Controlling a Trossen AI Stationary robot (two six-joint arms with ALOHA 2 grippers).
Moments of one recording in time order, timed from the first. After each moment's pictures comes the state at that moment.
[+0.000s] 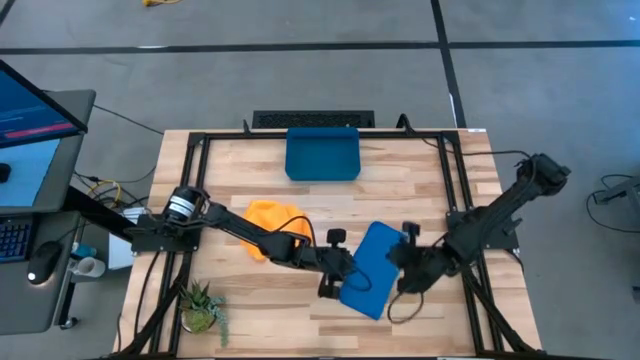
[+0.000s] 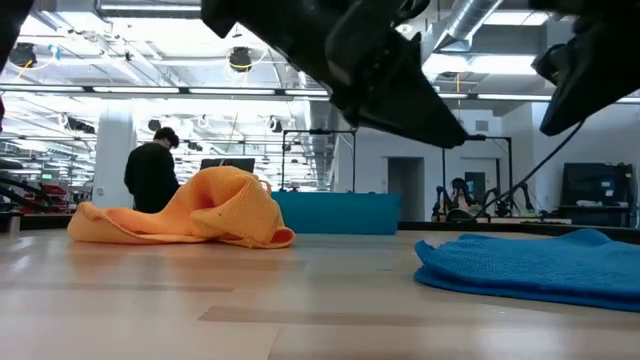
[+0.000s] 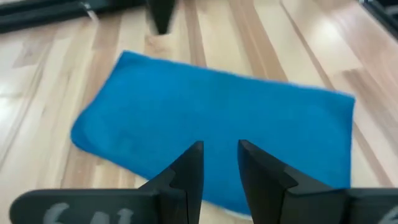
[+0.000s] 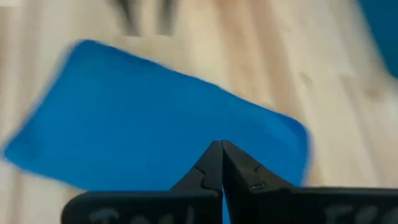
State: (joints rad) left arm -0.28 2.03 1.34 0.08 -0.22 0.00; right arm 0.65 1.31 0.82 -0.69 0.50 0.62
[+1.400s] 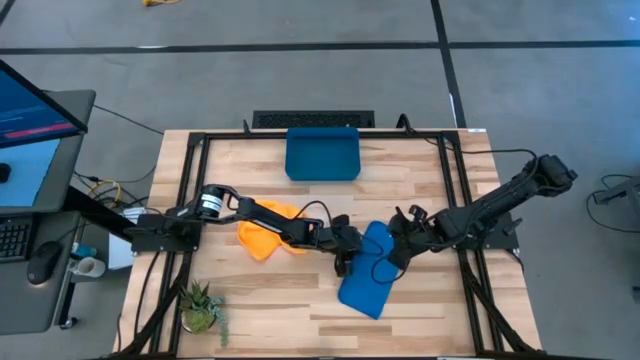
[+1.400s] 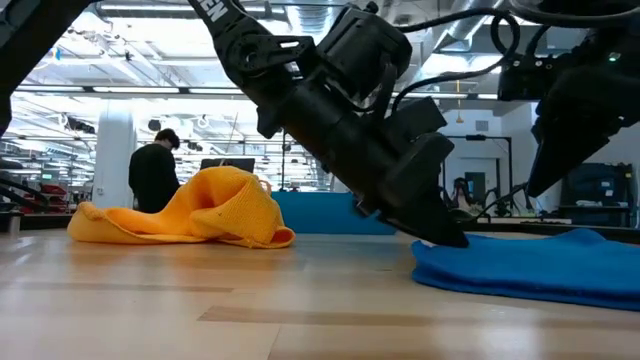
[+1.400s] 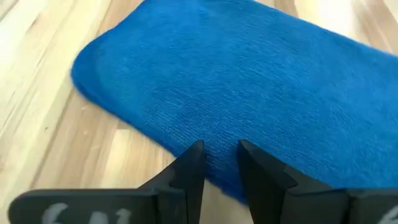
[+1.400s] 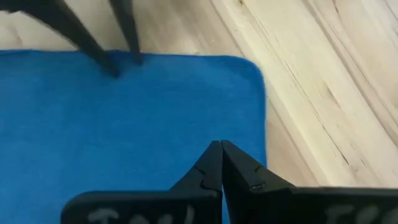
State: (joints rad) left arm -0.12 2.24 1.37 0.21 -0.11 -0.16; right arm 0.41 1.26 0.65 -0.64 0.37 0.77
